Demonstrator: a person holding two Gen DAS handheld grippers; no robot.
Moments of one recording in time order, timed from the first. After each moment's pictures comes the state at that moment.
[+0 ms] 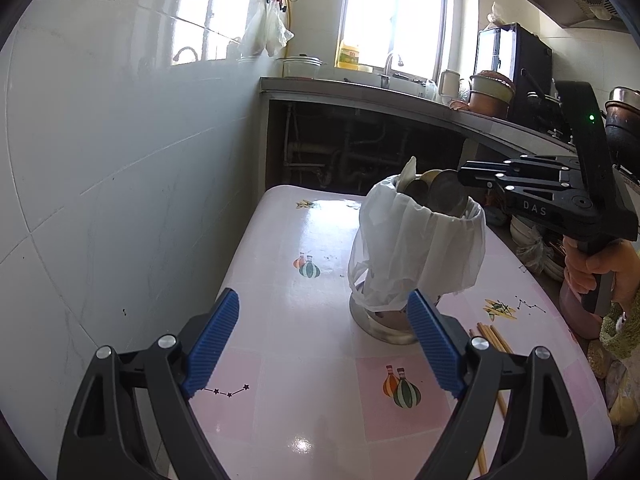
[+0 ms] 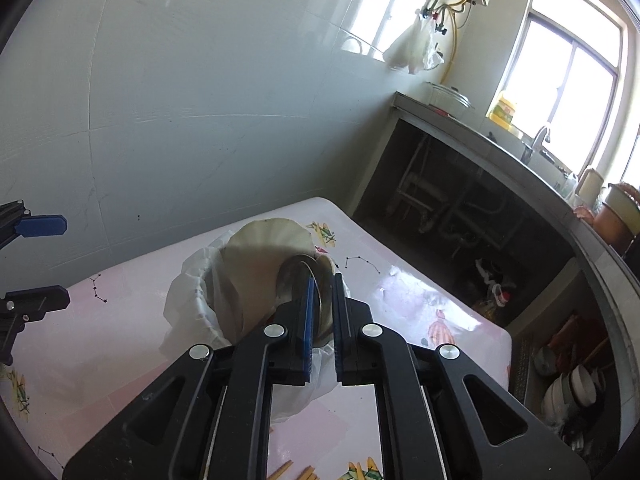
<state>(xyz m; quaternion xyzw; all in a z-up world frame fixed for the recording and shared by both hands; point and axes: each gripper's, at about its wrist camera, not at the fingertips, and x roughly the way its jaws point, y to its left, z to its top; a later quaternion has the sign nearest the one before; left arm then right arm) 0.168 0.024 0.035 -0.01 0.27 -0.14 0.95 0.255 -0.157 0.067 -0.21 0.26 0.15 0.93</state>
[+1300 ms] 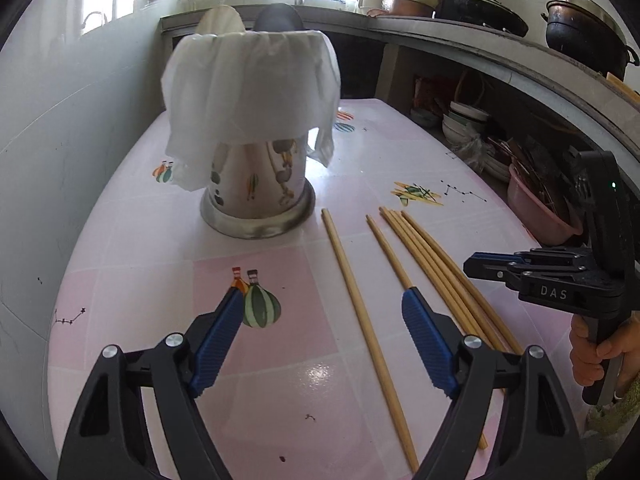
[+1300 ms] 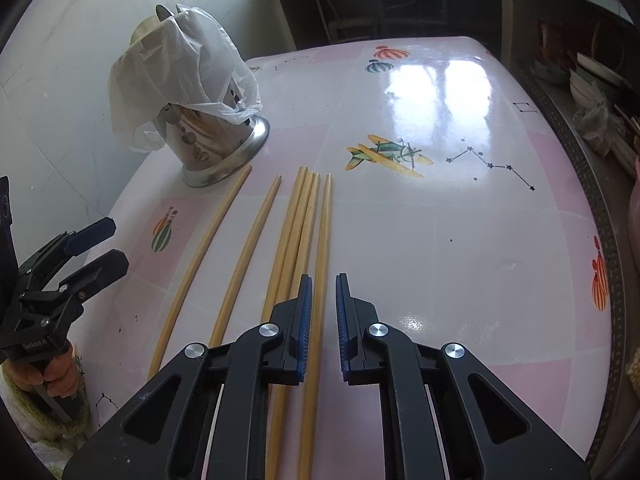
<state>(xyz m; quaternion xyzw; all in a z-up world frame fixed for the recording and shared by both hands) 0.141 -0.097 -0.044 0.06 0.39 -0.26 0.88 0.145 -0.280 -0.079 0.09 0.47 0.06 0.88</state>
